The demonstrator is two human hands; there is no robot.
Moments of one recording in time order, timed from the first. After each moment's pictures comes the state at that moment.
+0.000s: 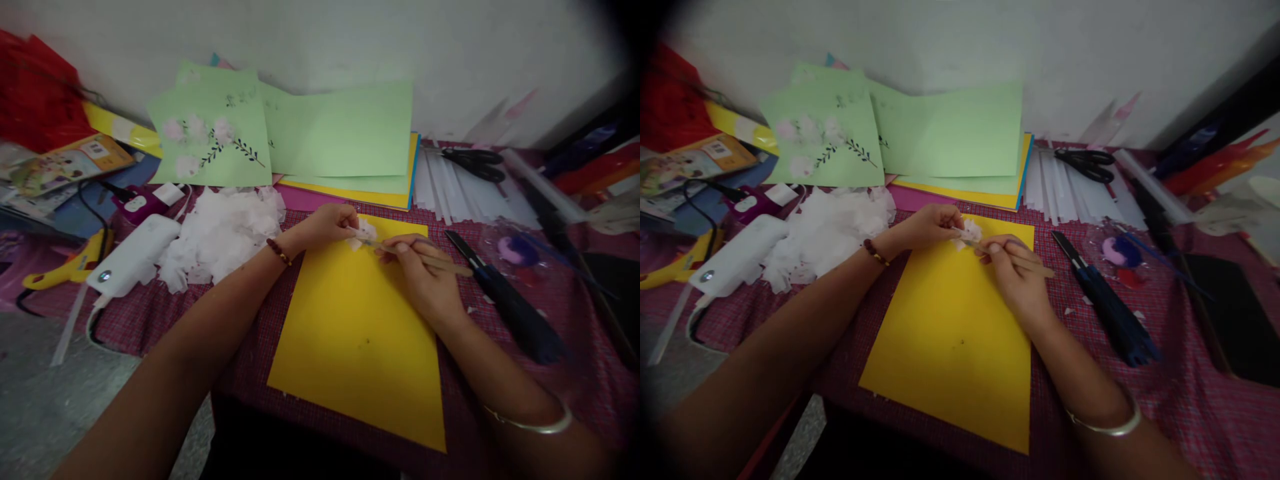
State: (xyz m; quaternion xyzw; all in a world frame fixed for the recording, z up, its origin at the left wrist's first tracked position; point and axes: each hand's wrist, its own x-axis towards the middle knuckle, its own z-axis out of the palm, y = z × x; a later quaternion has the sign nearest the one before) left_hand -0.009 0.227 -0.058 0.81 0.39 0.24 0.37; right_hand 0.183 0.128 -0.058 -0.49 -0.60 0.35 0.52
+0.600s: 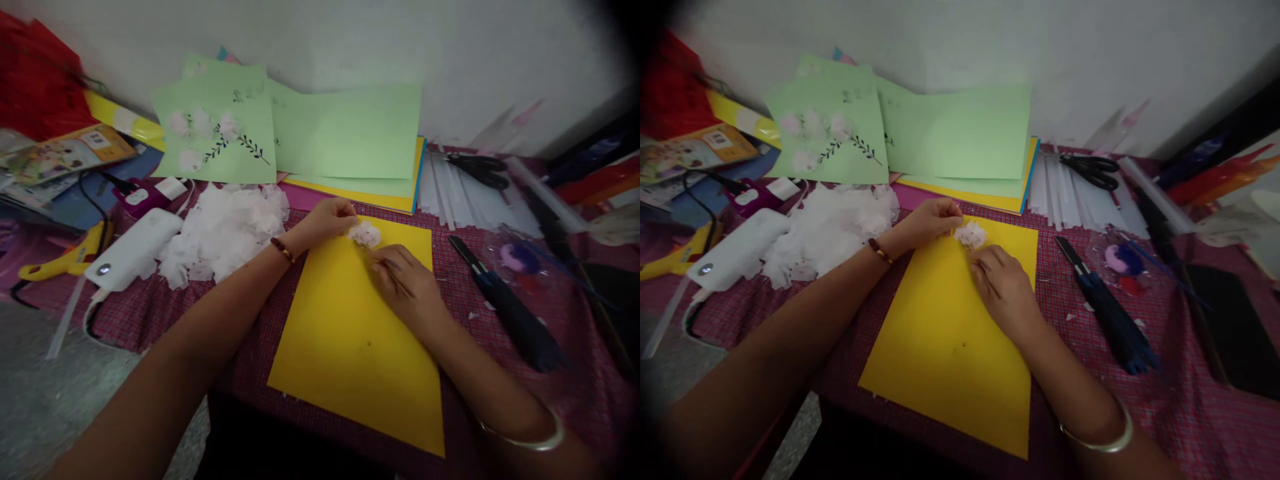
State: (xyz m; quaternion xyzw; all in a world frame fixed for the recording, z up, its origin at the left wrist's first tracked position) left_hand -0.007 0.222 -0.052 0.69 0.46 0.31 0.46; right_hand 0.180 0.121 -0.063 -0.44 -0.81 0.16 0.34
